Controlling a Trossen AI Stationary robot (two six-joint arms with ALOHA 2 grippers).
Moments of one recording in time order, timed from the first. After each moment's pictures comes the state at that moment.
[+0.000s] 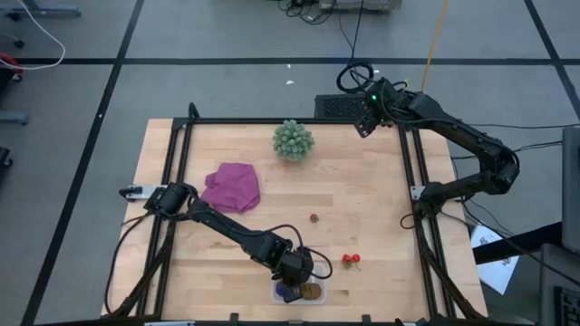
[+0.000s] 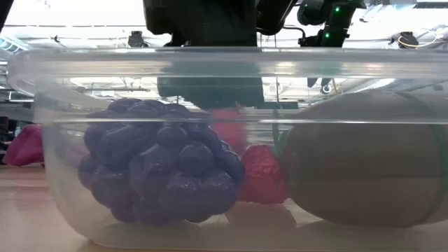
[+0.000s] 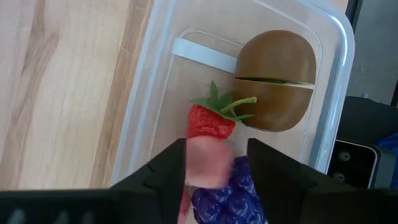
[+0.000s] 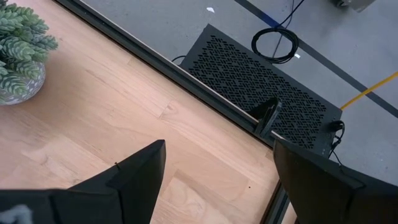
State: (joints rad) left arm -0.43 2.16 1.70 -0.64 0.11 -0.74; right arm -0.71 1.32 1.32 -0.93 0.33 0.15
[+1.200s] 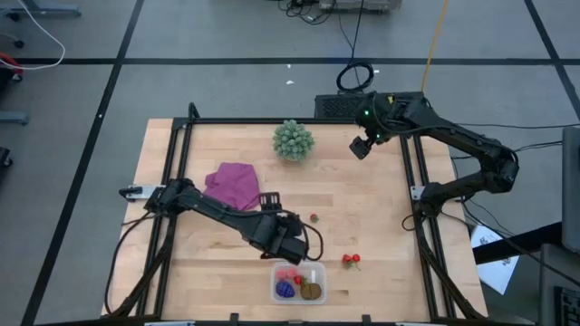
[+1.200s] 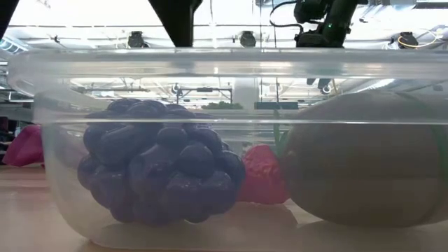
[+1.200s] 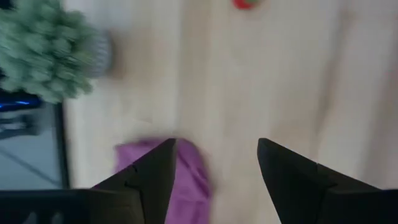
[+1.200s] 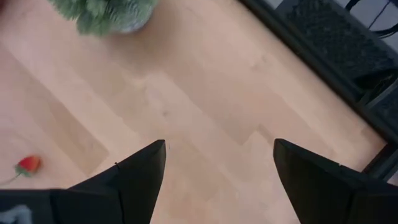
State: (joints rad) left arm -0.38 2.15 2.11 -1.57 -0.48 -0.45; right arm -0.57 1.32 1.32 -1.07 0.08 0.20
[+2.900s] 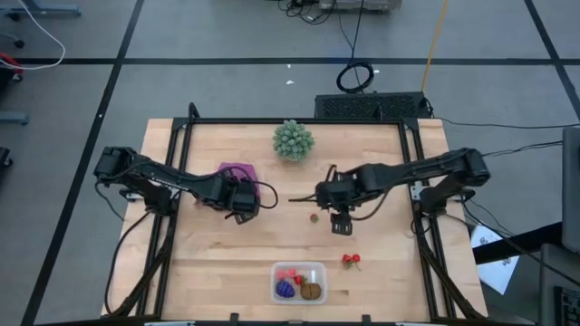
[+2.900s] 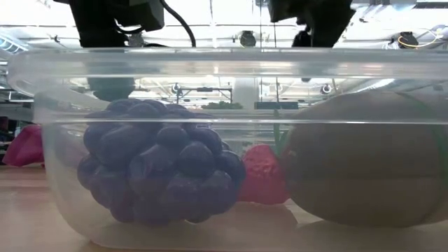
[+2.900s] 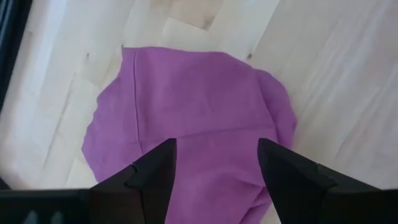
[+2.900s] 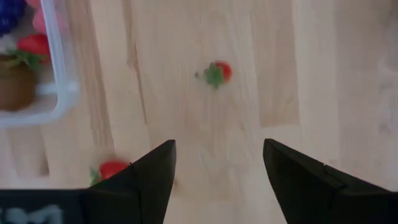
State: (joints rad) left arm -0.15 1.52 0.97 -0.91 -0.44 -0.54; right arm 0.14 1.61 1.44 -1.07 0.00 0.26
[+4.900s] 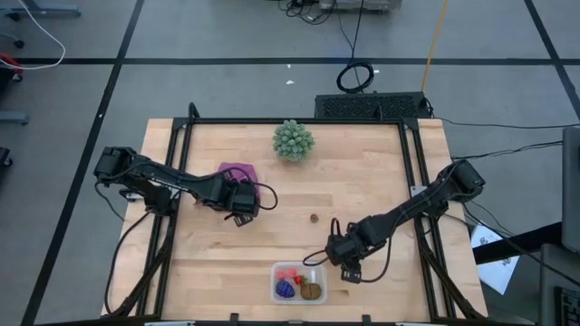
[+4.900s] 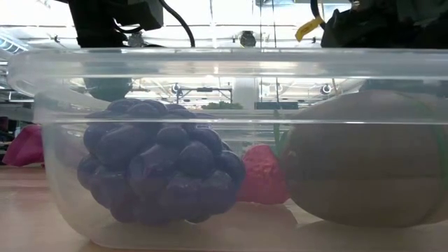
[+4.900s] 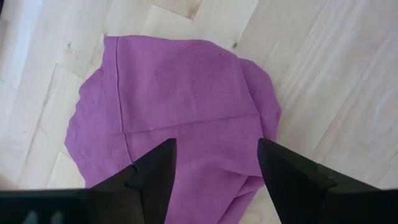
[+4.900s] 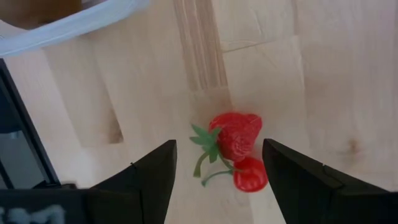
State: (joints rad) left arm -0.15 1.52 0.98 -0.91 -0.39 -0.56; right arm 0.48 1.72 1.16 -0.73 -0.17 0.74
